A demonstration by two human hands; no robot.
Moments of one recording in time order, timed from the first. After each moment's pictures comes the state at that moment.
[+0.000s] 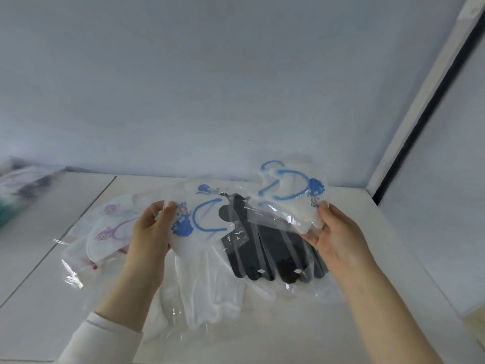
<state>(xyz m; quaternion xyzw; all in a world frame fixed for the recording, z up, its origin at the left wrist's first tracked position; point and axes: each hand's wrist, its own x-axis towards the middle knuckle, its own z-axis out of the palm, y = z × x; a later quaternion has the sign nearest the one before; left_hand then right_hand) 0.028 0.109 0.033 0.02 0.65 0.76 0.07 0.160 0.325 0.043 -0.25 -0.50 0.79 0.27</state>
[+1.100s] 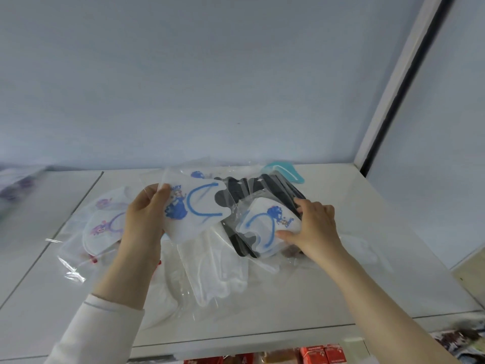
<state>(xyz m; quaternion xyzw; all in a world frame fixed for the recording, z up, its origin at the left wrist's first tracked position) 0.022 0.101 0.036 0.05 0.66 0.74 0.09 0.160 0.312 -0.013 -0.35 -0.92 0.15 0.12</state>
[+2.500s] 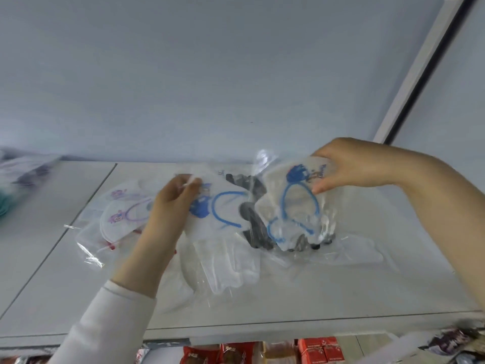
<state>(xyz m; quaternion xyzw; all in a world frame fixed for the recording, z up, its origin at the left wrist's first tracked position) 0.027 0.093 0.040 0.19 0.68 0.70 0.07 0.162 0.305 0.154 -0.12 -0.98 0.15 -0.04</state>
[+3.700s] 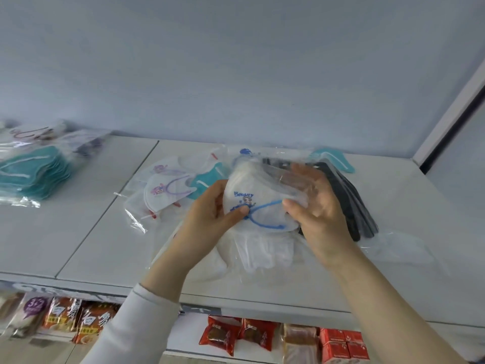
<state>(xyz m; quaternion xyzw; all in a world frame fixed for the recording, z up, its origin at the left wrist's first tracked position) 0.046 0.057 0.004 0.29 0.66 0.67 0.16 0.141 0.220 0.011 -0.01 -0.68 0.68 0.27</state>
